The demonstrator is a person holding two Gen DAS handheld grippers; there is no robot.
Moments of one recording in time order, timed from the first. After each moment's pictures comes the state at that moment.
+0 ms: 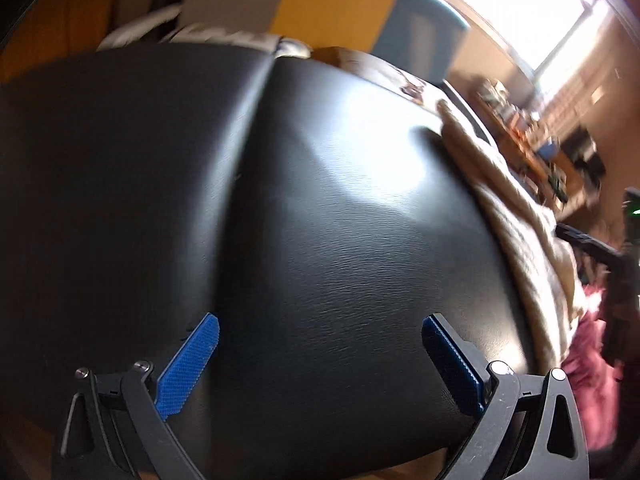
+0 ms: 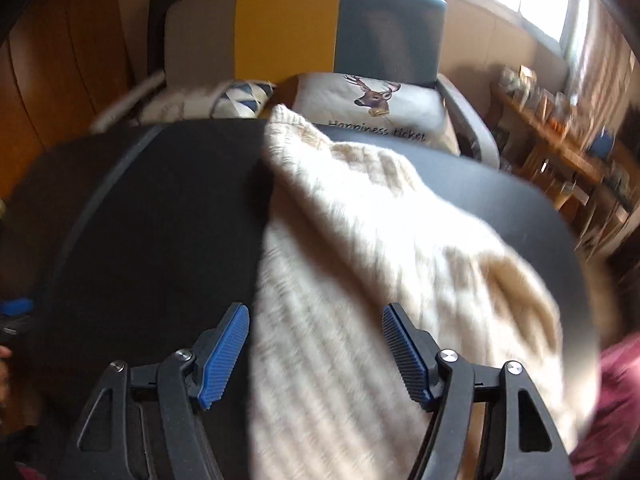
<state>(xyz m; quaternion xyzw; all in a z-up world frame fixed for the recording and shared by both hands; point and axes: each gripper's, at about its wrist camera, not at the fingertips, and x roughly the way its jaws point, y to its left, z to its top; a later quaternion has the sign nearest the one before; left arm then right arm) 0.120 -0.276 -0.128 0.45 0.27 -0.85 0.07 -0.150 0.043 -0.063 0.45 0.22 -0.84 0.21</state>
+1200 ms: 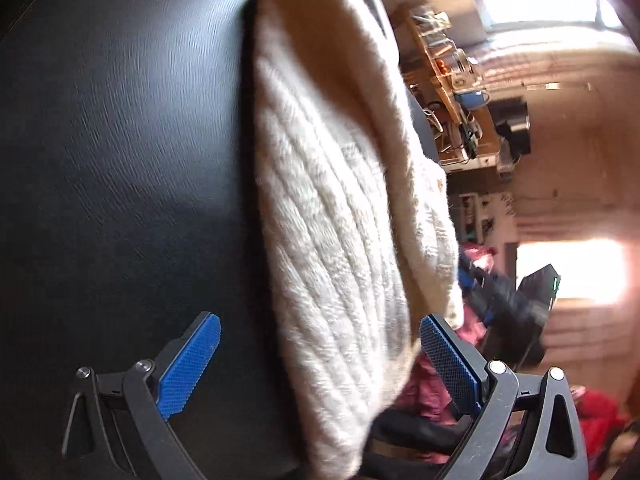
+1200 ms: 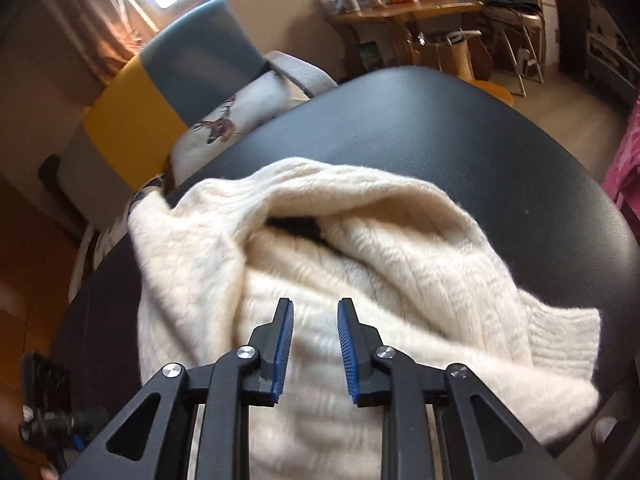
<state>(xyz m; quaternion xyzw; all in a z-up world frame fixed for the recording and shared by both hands) -0.078 -0.067 -0.154 0.55 0.43 -0.70 -0.16 -0.158 0.285 -0.088 0.48 -0.15 -0.85 0.12</state>
